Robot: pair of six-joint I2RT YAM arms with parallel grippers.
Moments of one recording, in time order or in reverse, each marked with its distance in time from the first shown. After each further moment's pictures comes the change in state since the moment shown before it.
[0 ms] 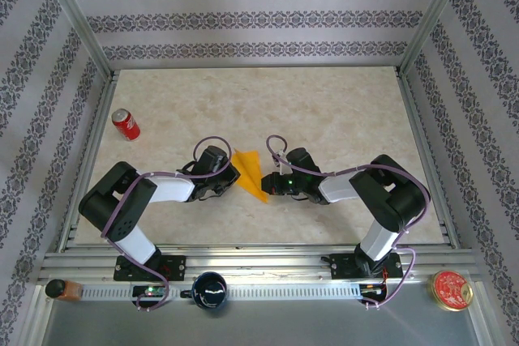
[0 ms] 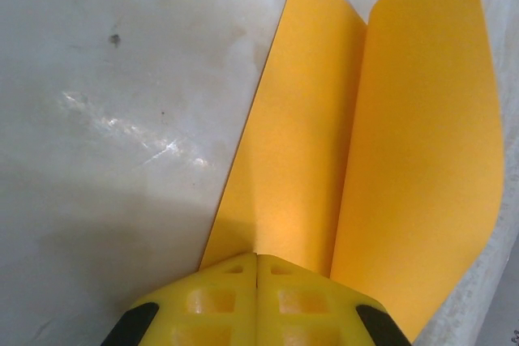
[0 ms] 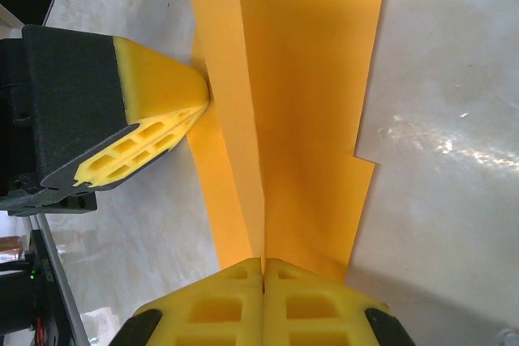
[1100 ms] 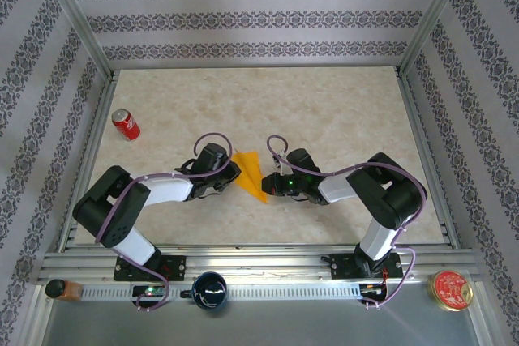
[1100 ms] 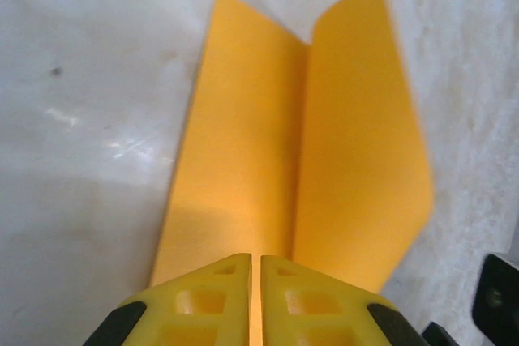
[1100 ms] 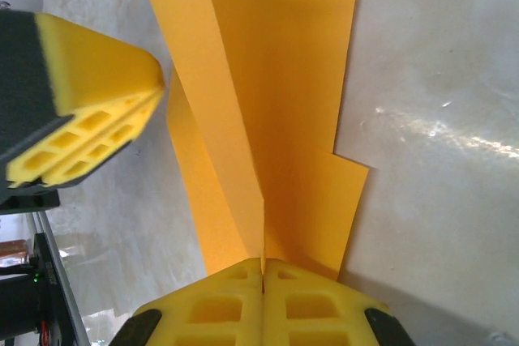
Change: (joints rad) left arm -0.006 -0.060 0.026 -0.044 -0.022 0.086; right arm -0.006 0.030 -0.007 0.029 -0.013 0.026
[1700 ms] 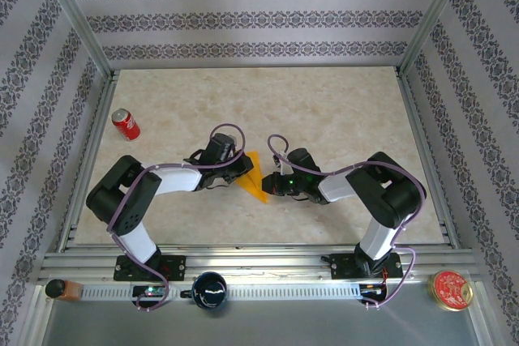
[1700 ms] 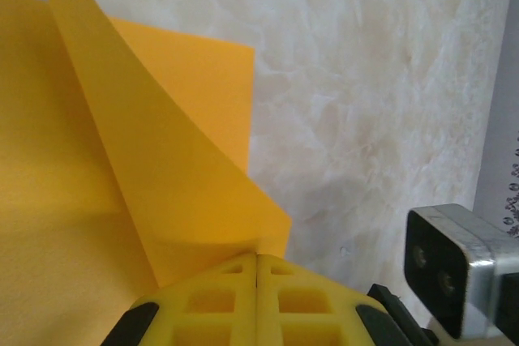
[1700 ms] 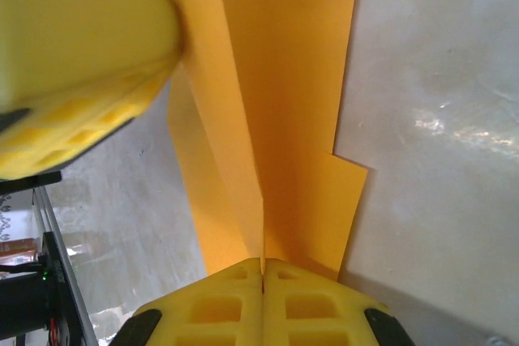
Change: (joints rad) left arm 0.000 0.128 0.129 0.039 0.169 0.135; right arm -0.006 0.010 0.002 0.009 -0.021 0.012
